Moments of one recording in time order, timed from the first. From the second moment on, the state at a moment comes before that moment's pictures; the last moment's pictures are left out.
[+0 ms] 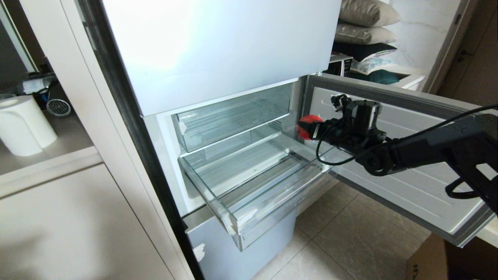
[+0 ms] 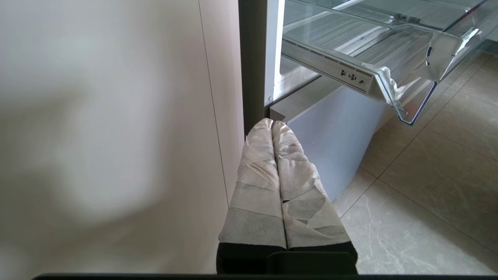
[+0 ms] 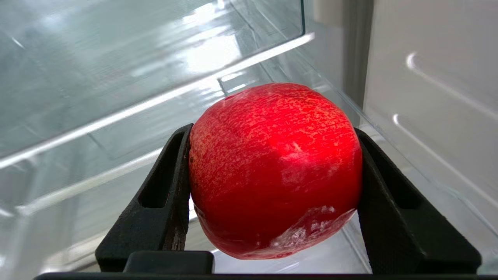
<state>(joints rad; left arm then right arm) 0.00 0.00 0.00 0.00 0.00 0.02 0.28 2.26 -1.52 -0.71 0.12 0.20</state>
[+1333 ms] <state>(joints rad) 0.00 0.00 0.00 0.00 0.00 0.02 0.33 2.45 -1.81 -0.51 0.15 0.11</state>
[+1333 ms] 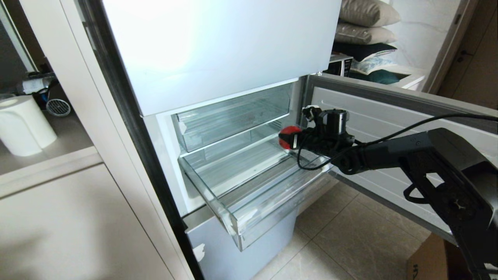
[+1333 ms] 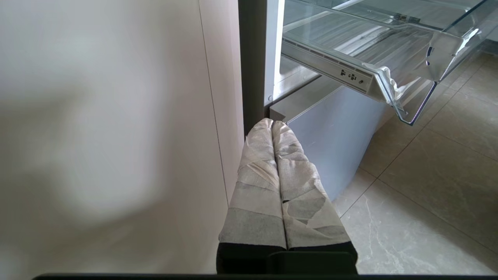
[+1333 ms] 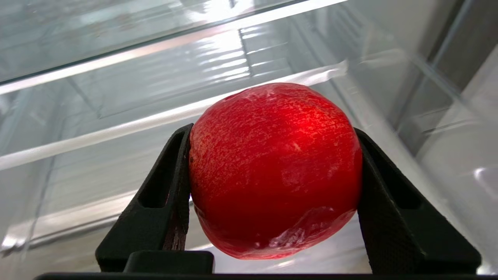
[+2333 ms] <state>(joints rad) 0.00 0.00 0.00 0.00 0.00 0.02 0.34 2.54 -1.95 -0.41 0.12 0.09</state>
